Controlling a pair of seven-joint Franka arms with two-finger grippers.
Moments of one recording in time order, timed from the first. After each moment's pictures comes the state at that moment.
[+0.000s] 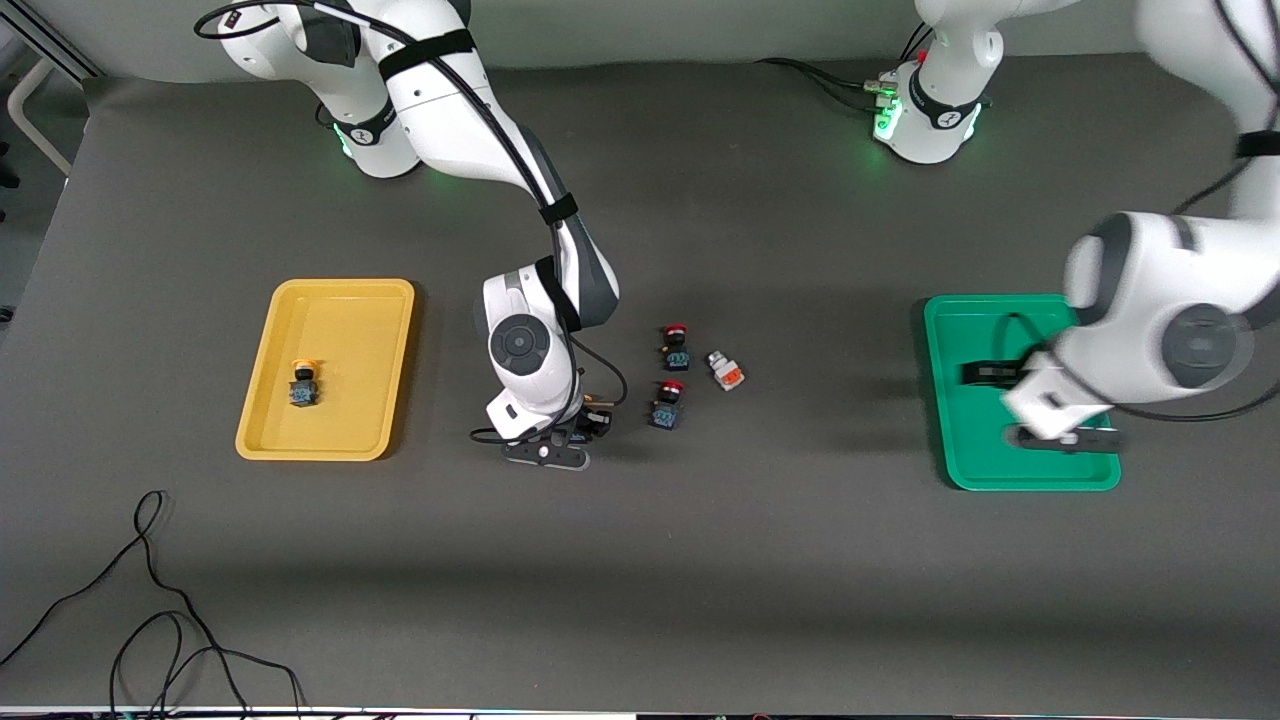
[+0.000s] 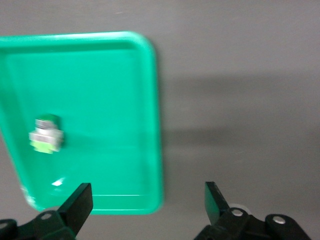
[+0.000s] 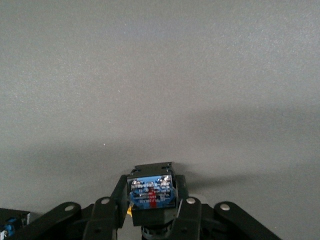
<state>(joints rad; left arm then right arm) 0.06 0.33 -0.28 -1.78 0.09 1.88 -0.28 1.00 0.86 -0.51 -1.56 0.53 2.36 0.47</state>
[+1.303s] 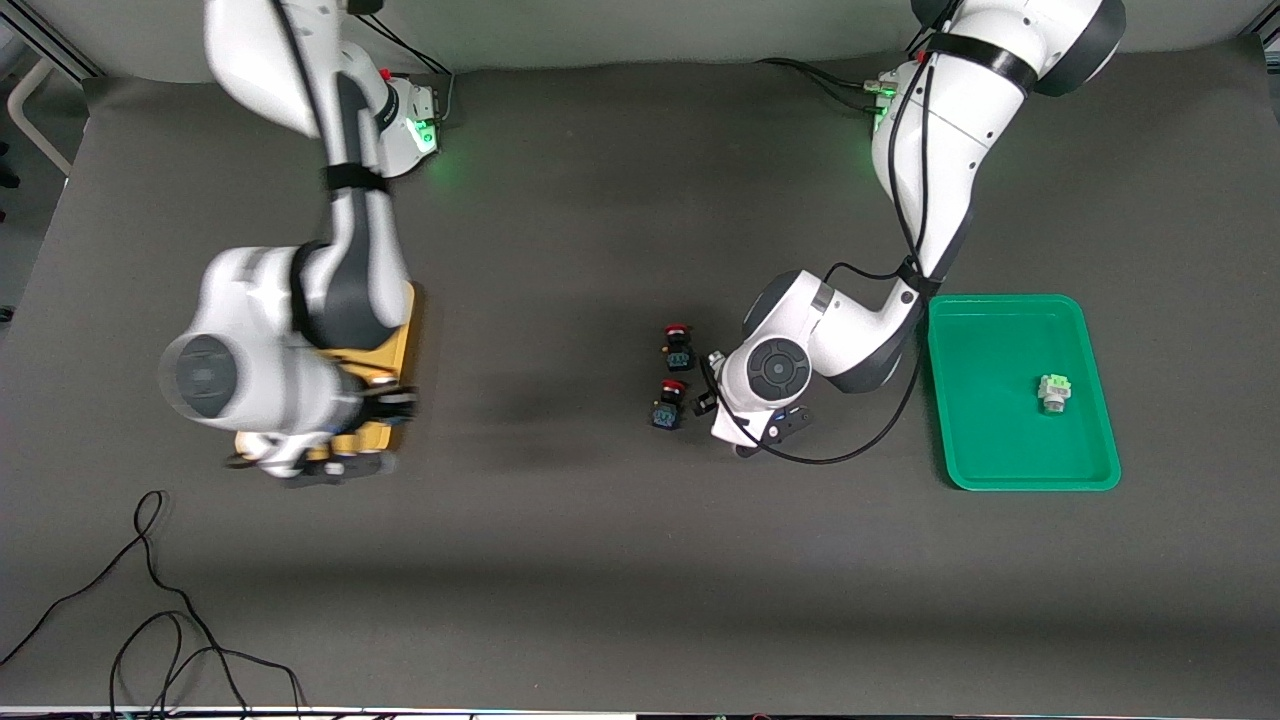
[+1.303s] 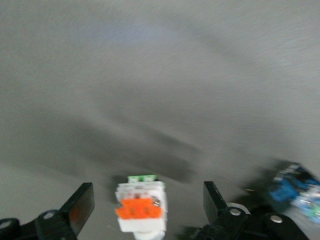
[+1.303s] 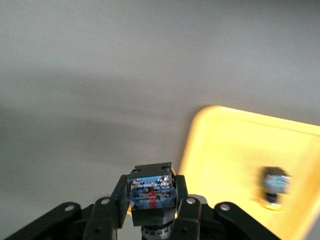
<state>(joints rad) -0.36 0.76 -0.27 -1.61 0.00 2.17 -1.06 0.96 0.62 -1.00 -1.65 0.53 1.76 -0.34</state>
